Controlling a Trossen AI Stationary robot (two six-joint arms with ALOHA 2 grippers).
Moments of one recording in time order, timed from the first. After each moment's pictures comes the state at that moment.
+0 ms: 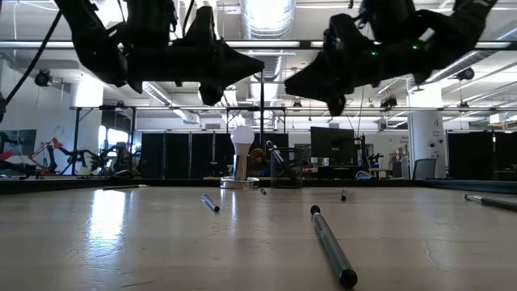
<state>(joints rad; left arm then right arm) 0.18 1.53 0.59 1.05 0.12 -0.29 -0.12 1.46 0.57 0.69 -0.03 0.30</state>
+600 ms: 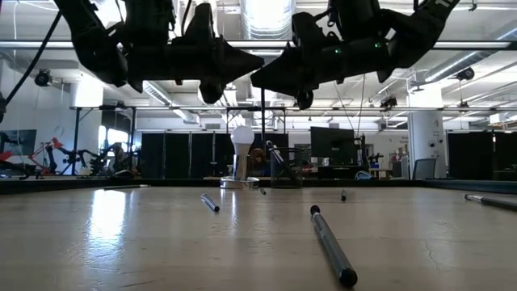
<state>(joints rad) 0.18 1.53 0.58 1.07 0.12 -0.29 -0.12 1.63 0.76 0.69 -0.05 0.22</state>
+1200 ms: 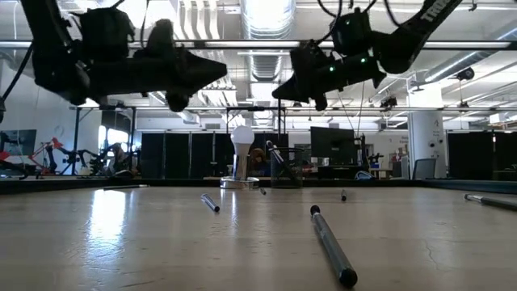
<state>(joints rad) 0.23 1.45 0.30 1.39 0.06 -0.29 -0.47 1.59 0.82 0.61 -0.05 0.16</state>
